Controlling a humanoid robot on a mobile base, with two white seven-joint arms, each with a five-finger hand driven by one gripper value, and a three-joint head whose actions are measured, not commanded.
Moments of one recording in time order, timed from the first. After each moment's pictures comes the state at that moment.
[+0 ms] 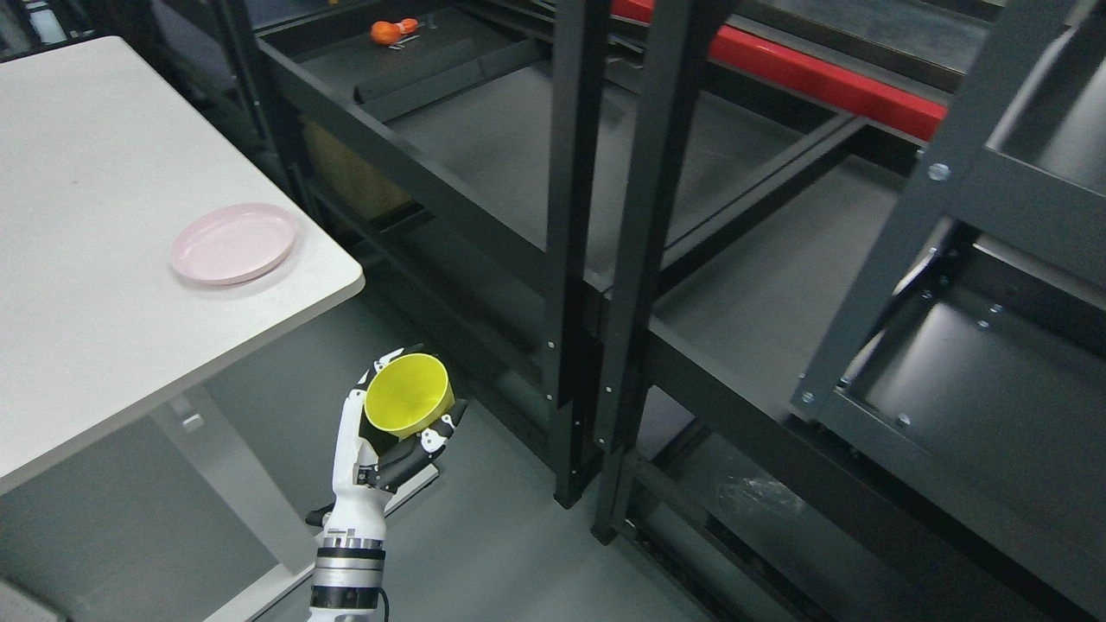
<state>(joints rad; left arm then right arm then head) -0.05 0.00 -0.13 -1.54 0.22 -0.46 0.07 0.00 0.00 0.00 -0.24 0.00 0.09 -0.12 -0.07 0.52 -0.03</state>
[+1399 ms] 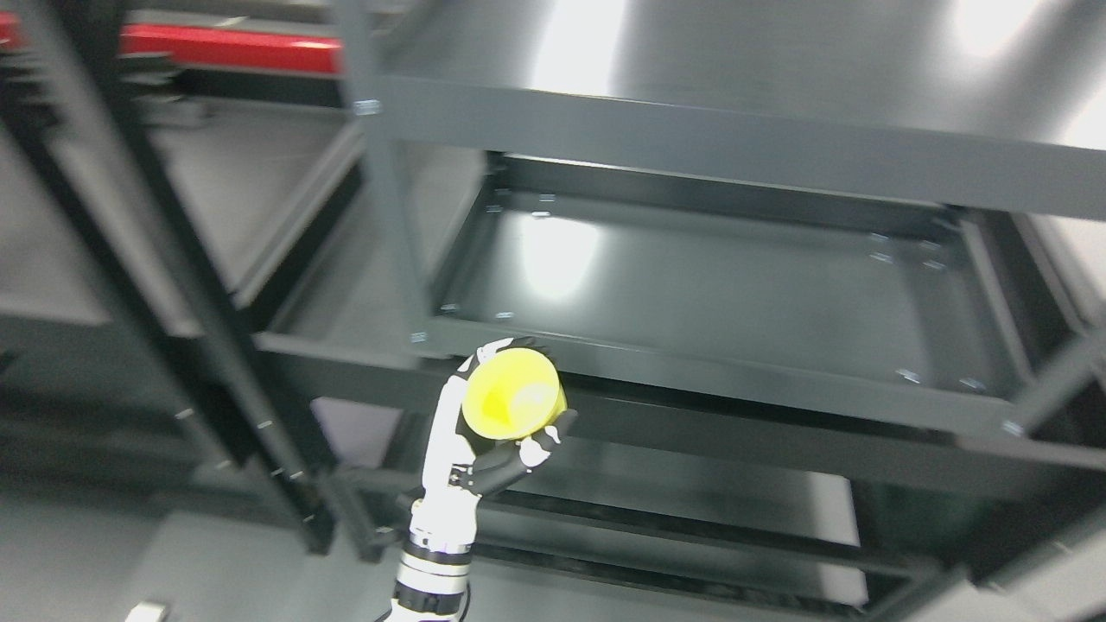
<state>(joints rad) -0.14 0.00 -0.40 -1.56 0.22 -0.65 0.07 0.00 0.00 0.00 -0.24 0.00 0.09 -0.11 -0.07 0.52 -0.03</state>
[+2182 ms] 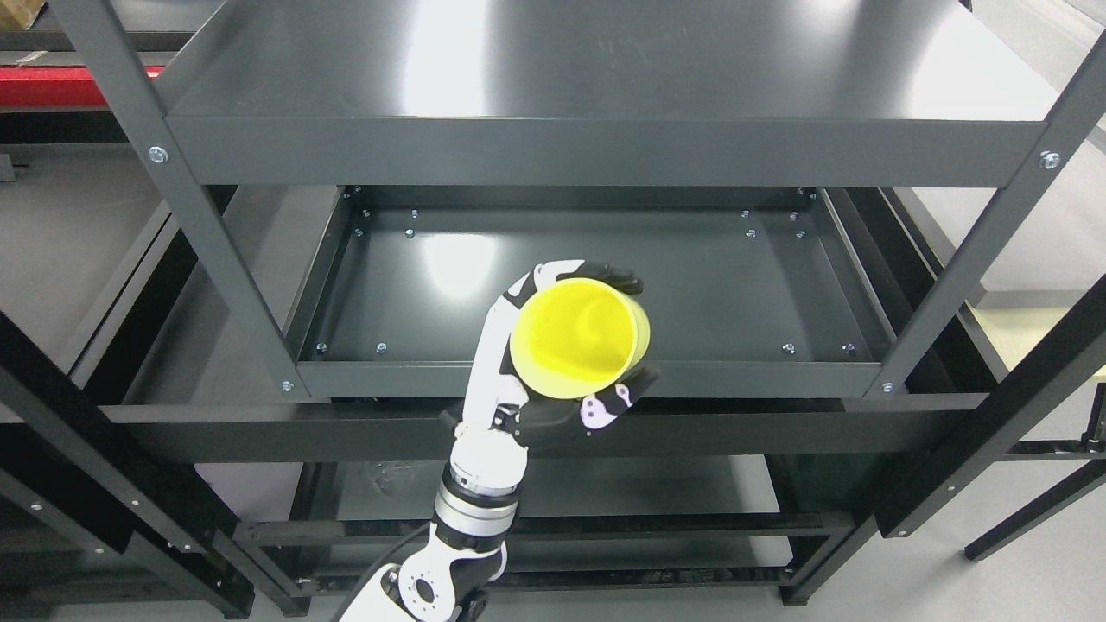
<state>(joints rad) -0.36 0.00 -0.51 -1.65 0.22 -0.74 0.02 0.00 0.00 0.00 -0.24 0.00 0.09 -0.12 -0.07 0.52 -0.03</state>
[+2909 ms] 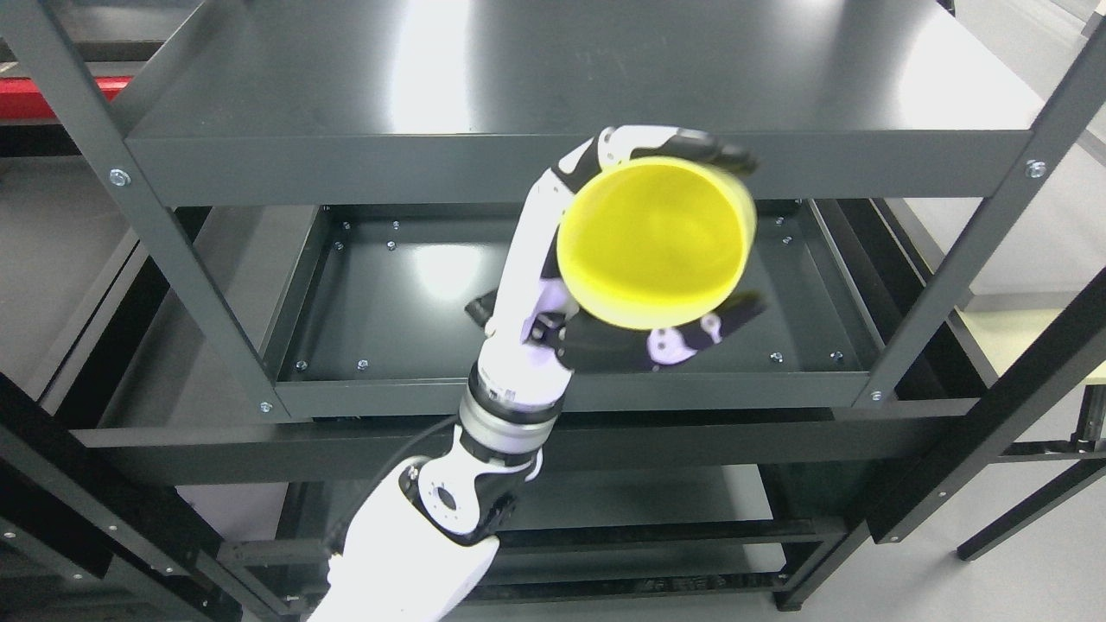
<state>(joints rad) -0.65 0.00 -0.58 -1.73 0.22 -0.69 0.03 0.00 0.00 0.00 -0.24 0.00 0.09 -0.12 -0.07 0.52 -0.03</state>
